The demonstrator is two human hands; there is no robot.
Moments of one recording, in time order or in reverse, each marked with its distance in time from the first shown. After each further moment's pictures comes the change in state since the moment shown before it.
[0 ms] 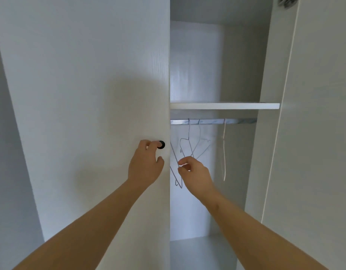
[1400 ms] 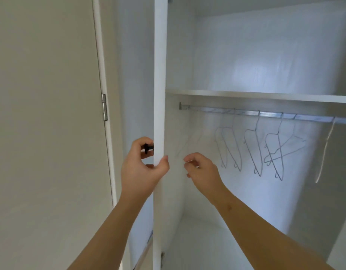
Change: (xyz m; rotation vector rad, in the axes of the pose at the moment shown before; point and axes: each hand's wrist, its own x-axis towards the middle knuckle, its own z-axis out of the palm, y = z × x) left_hand -0.211 -0.007 -0.198 -0.260 0.562 -0.297; right_hand -0.141 -0.085 0.110 0.274 -0.403 -0.280
